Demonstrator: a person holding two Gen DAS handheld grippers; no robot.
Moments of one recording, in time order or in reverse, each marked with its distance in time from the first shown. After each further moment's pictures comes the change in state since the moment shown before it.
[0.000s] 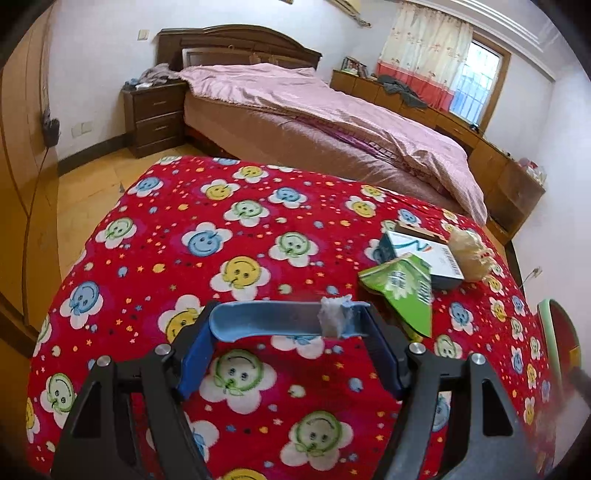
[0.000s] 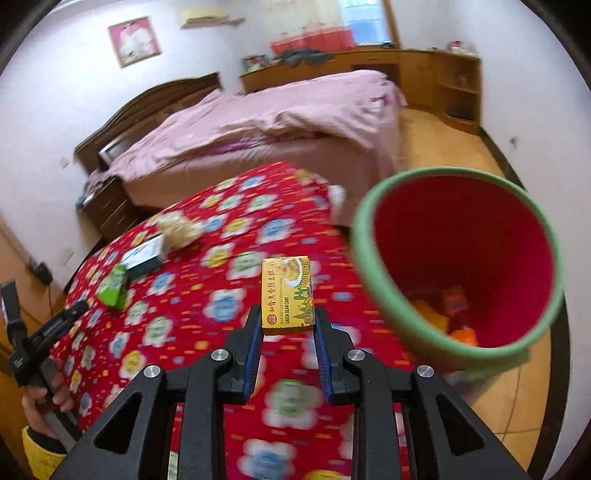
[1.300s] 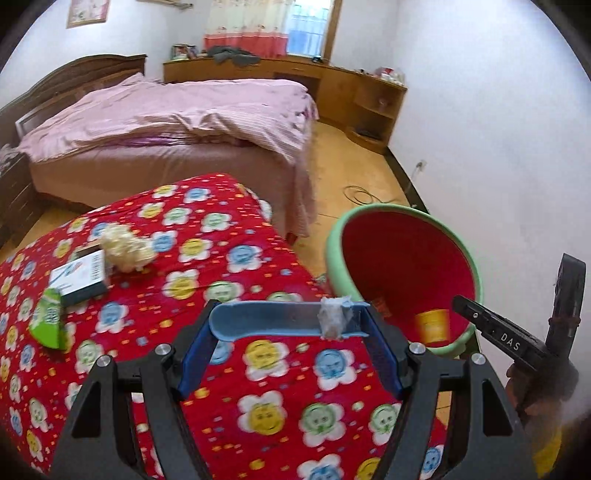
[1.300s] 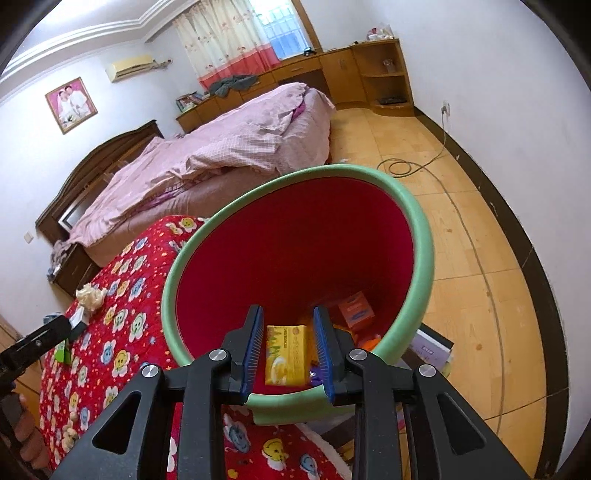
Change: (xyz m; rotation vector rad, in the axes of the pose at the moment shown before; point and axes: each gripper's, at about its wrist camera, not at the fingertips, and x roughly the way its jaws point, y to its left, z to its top) left arm -0.051 -0.300 -0.047 0.457 0.127 -0.379; right arm -0.017 -0.160 0.004 0.232 -0.087 -0.072
